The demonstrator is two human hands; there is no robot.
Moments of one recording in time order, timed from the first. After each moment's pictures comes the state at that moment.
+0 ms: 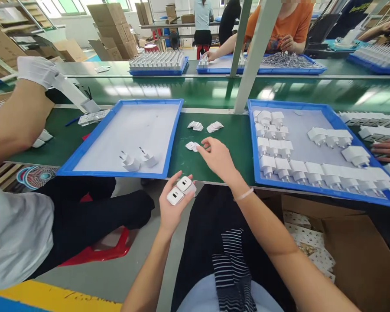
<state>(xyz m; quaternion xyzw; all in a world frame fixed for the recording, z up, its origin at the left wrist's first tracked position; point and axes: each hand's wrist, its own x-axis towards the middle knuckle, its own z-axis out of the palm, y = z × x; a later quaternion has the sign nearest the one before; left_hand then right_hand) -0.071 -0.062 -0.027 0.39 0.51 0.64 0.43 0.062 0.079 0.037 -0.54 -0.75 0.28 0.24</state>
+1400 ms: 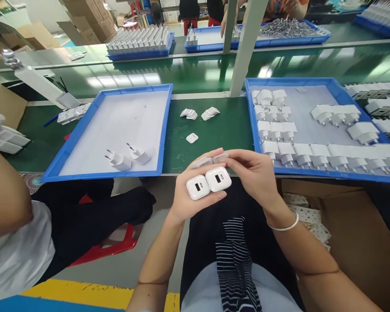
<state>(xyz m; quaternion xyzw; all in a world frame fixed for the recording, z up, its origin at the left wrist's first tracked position) -0.044 -0.025 0.028 0.63 0.35 0.55 0.42 0.129 0.014 0.039 -0.40 -0.60 0.47 0.51</state>
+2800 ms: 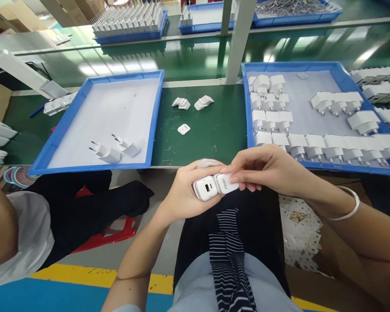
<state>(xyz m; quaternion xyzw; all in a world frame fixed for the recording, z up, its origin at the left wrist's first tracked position) -0.026 -0.026 0.037 0.76 0.34 0.47 0.29 0.189 0.024 0.074 -0.33 -0.66 0.63 0.23</state>
